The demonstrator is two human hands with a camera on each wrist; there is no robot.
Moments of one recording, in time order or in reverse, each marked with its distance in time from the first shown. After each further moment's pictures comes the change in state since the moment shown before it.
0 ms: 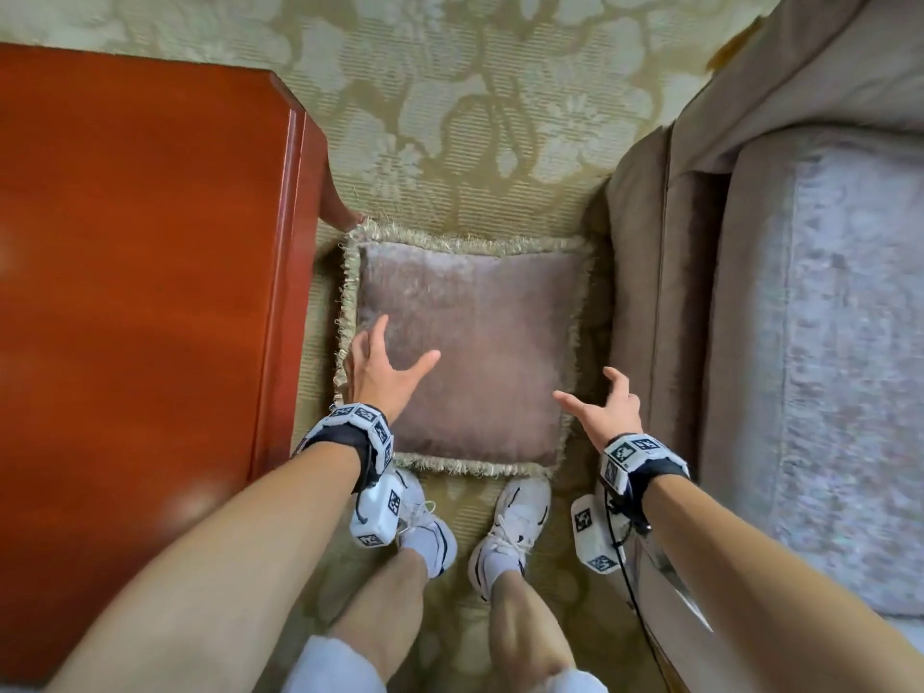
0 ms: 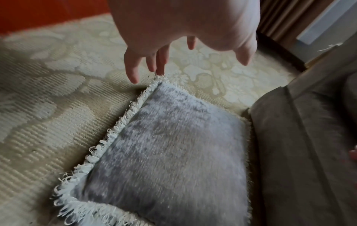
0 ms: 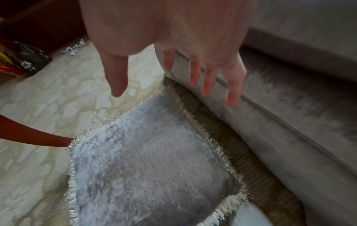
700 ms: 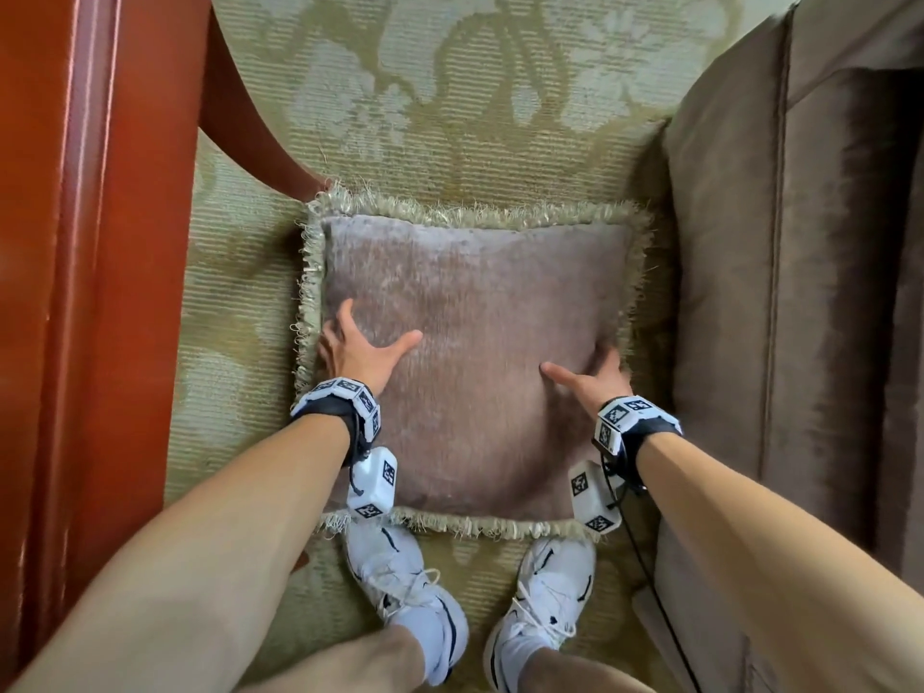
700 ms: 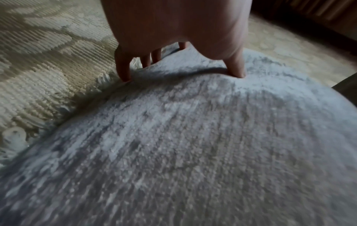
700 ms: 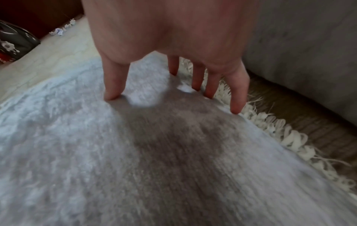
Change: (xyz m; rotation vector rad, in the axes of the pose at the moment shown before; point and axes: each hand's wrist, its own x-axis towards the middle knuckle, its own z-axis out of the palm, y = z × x) left_hand 0.197 -0.105 0.098 0.078 0.127 -0.129; right_hand 0.197 0.004 0.124 0.076 -0.049 0.039
